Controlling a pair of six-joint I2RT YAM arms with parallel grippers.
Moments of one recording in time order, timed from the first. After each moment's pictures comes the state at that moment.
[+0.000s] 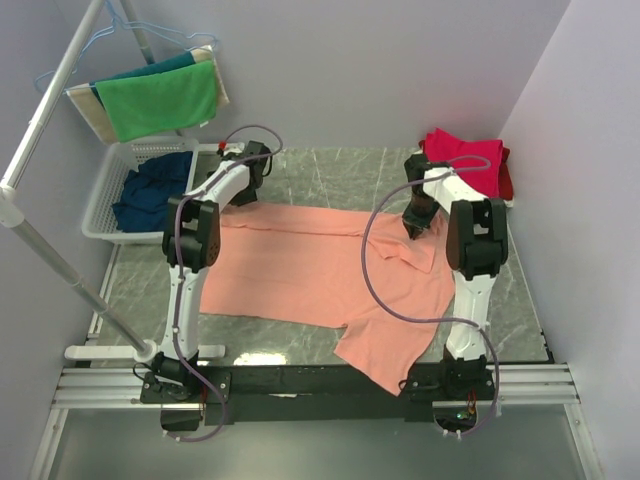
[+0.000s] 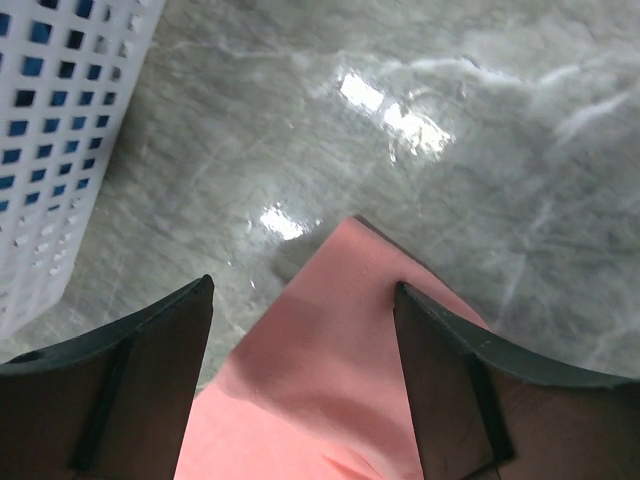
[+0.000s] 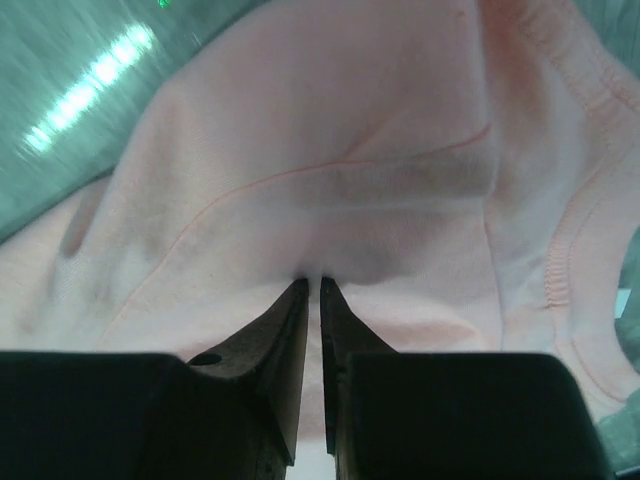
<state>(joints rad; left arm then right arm) -0.27 2.38 2.01 -0.89 -0.70 -0.63 0.11 2.15 1.66 -0.97 0.22 0.71</state>
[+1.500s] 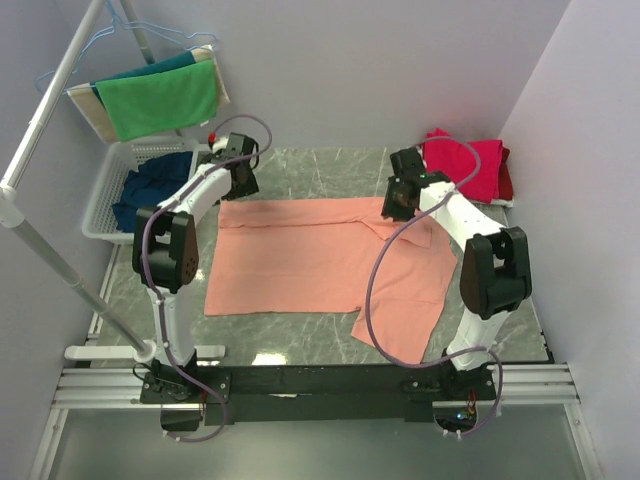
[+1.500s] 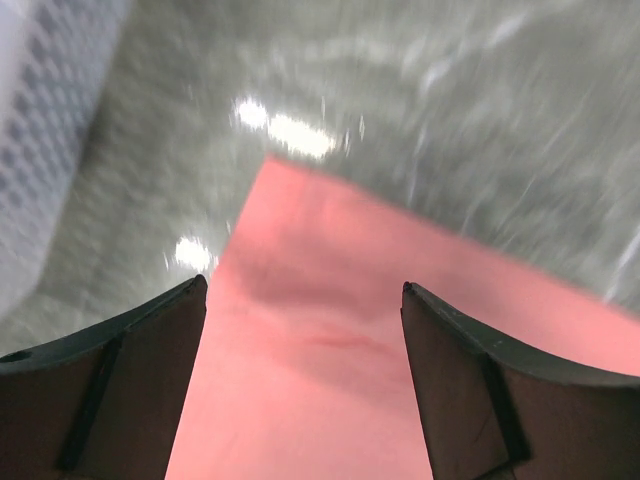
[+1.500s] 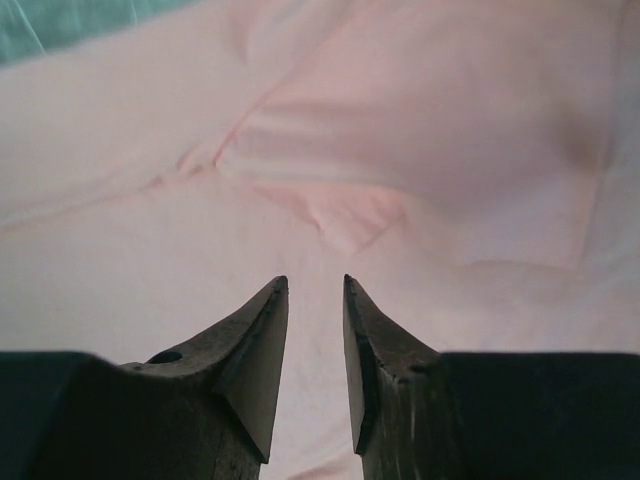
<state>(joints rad) -0.26 2.07 1.77 -0.67 -0.48 -0.56 0.24 1.79 1.46 -0.66 0.11 0.48</state>
